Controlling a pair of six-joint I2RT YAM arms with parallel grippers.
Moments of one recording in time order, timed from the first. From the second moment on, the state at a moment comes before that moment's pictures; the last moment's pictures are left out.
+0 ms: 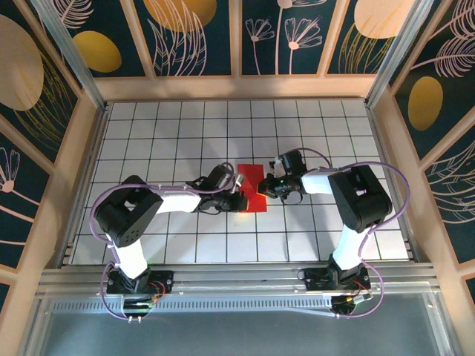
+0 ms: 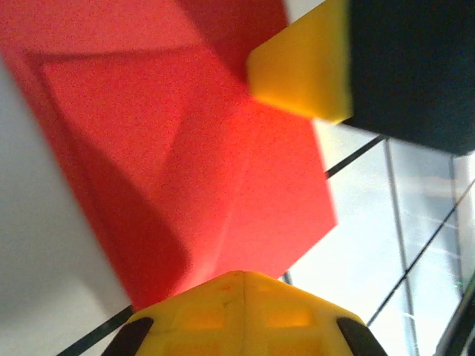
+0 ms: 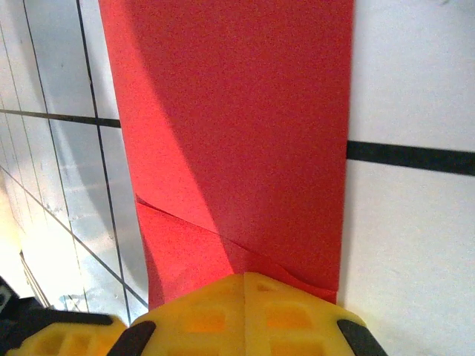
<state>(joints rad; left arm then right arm) -0.76 1.80 0.86 0.06 0.42 -0.69 0.42 1.80 0.81 -0.02 -0.61 0.62</state>
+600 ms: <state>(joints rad) -0.76 1.94 1.01 0.04 0.44 -0.68 0.42 1.80 0.81 -0.02 -0.61 0.62</state>
